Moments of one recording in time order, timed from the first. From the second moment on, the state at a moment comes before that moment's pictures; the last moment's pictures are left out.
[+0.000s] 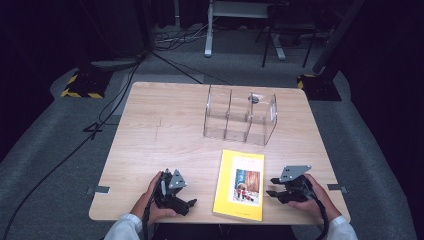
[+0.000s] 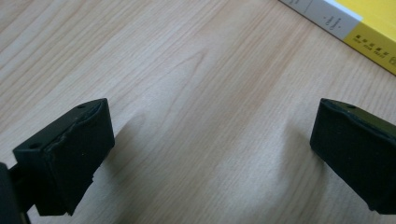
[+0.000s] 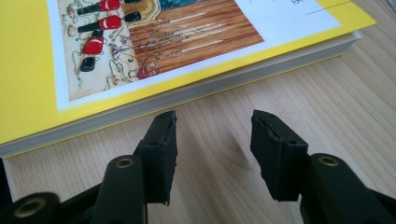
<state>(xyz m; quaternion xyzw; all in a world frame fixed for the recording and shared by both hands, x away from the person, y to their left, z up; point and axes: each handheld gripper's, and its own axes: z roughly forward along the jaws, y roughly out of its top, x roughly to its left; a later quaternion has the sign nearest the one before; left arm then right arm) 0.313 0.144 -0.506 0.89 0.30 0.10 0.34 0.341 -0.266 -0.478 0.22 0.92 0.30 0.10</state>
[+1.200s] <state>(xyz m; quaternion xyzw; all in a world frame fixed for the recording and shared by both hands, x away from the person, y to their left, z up) 0.314 0.137 -0.506 0.89 0.28 0.10 0.34 0.336 -0.254 -0.476 0.21 0.92 0.31 0.05</state>
